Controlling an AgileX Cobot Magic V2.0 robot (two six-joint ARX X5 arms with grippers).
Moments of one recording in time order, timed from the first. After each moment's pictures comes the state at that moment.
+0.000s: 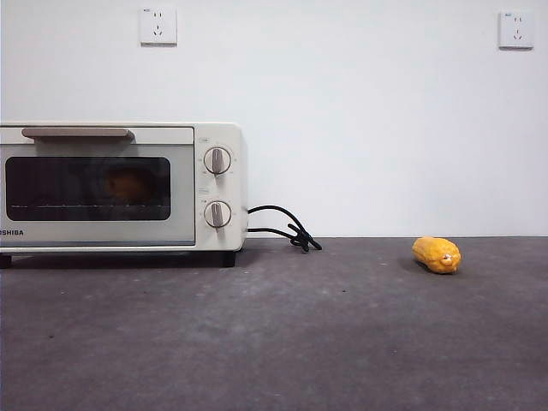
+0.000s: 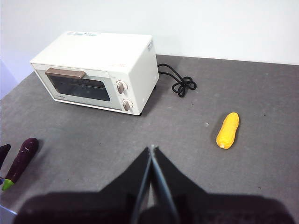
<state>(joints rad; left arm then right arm) -0.01 0.01 0.02 -0.17 -0.04 0.04 1.23 0.91 1.74 -1.36 0.71 0.47</state>
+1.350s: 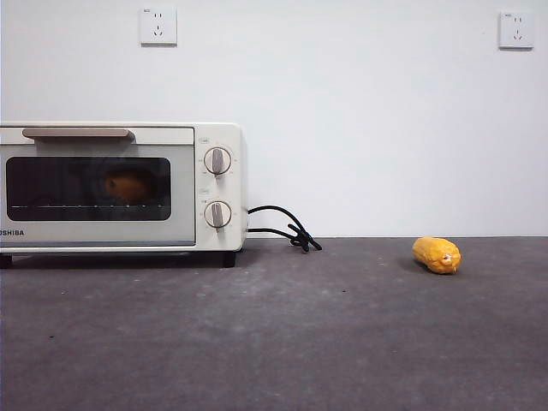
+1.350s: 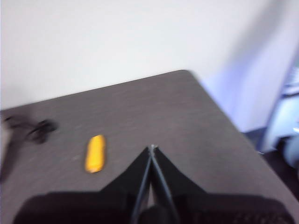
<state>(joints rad) -0.01 0.02 0.02 -0.17 -0.04 0.04 0.44 0.78 1.74 -1.36 0.64 0.30</state>
